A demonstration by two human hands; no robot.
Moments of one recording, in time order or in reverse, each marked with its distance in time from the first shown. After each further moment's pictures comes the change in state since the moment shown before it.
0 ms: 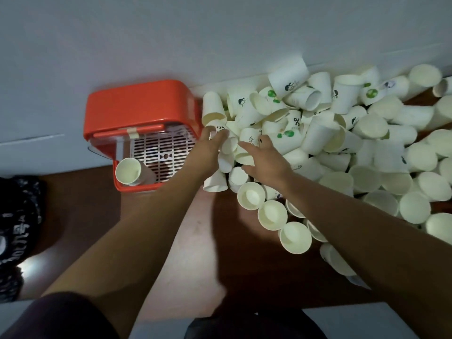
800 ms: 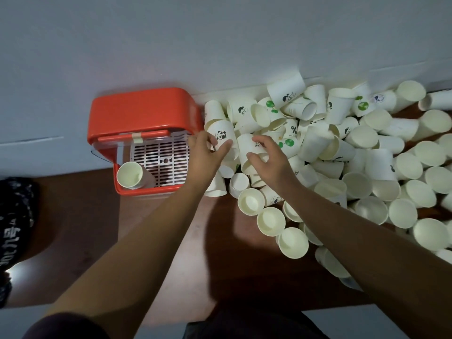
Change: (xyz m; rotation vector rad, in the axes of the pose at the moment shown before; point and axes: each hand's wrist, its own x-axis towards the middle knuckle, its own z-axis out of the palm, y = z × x) left_hand -0.023 0.022 -0.013 -0.702 0.326 -0.283; right_hand -0.029 -0.021 -0.028 0.739 0.305 0.145
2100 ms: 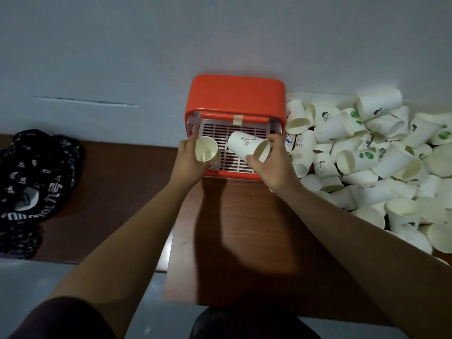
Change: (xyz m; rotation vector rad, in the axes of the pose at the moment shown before) left_hand -0.007 -0.158 -0.206 0.196 0.050 -0.030; right_hand -0.032 -0.099 0.180 -0.155 -0.086 -0.058
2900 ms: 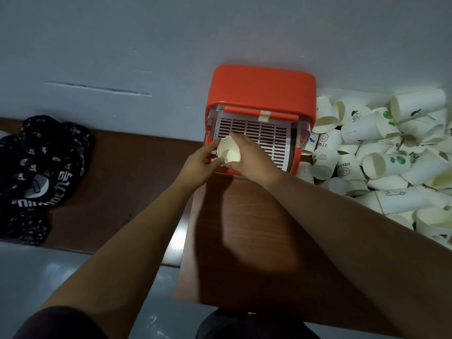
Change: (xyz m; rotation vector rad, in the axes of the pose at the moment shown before) left_hand -0.002 -0.037 -0.018 -0.187 -0.198 -0.008; right_hand 0.039 -0.018 0.094 -0.443 -0.385 -0.296
